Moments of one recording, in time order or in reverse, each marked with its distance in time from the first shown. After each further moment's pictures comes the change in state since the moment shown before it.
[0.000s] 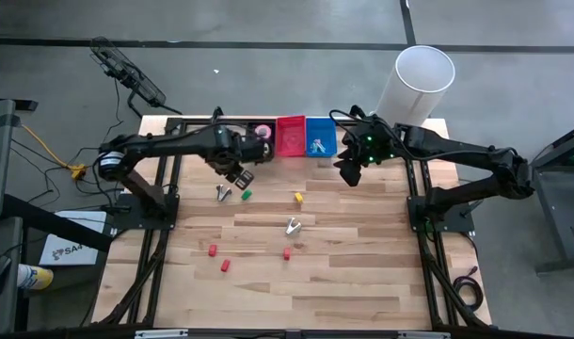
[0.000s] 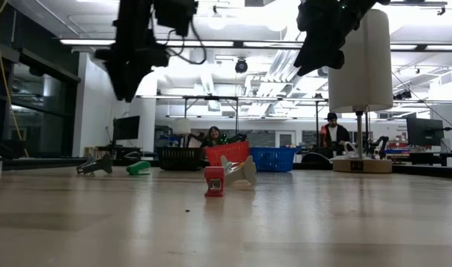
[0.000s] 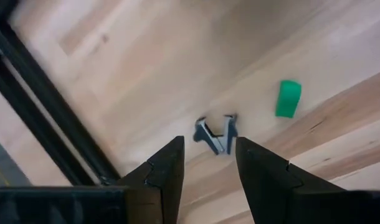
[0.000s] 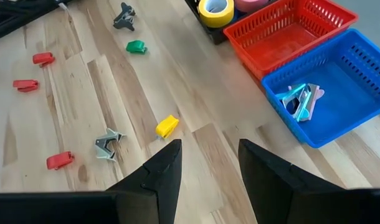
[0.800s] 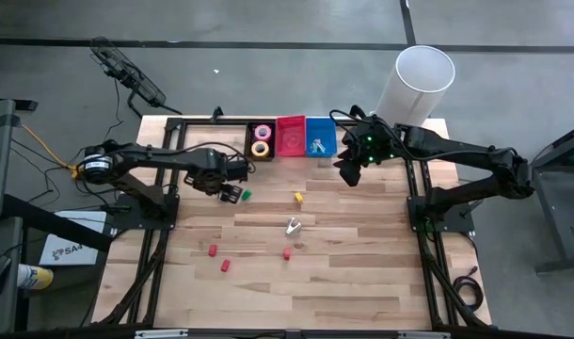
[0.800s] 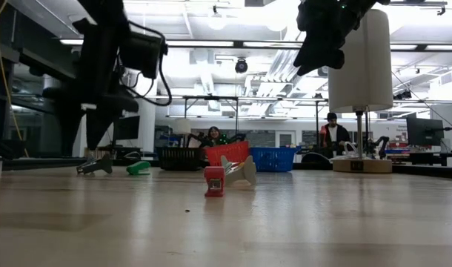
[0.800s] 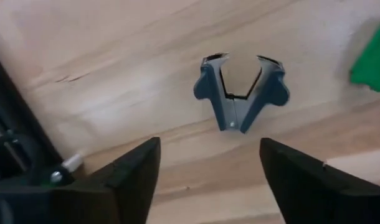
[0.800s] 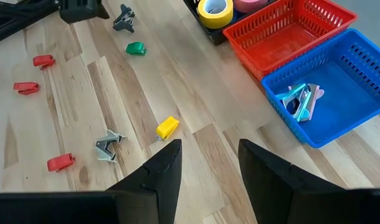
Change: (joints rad) left arm -0.009 -0.118 -0.481 0.321 0.164 -0.262; right arm 0.000 0.000 0.000 0.004 0.005 0.012
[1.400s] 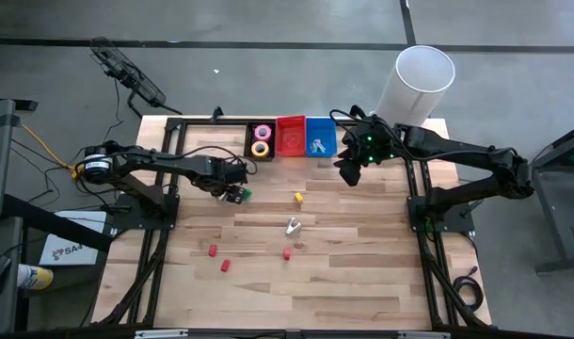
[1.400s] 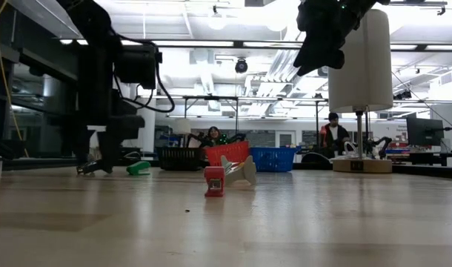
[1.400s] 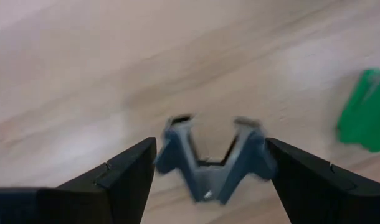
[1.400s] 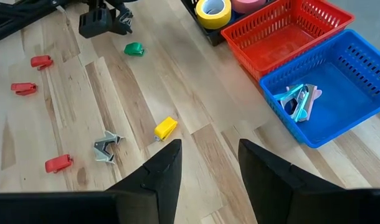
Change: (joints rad) left arm 0.002 0.001 -0.156 0.333 -0.070 0.034; right arm 0.000 0.000 0.000 0.000 0.007 -0.002
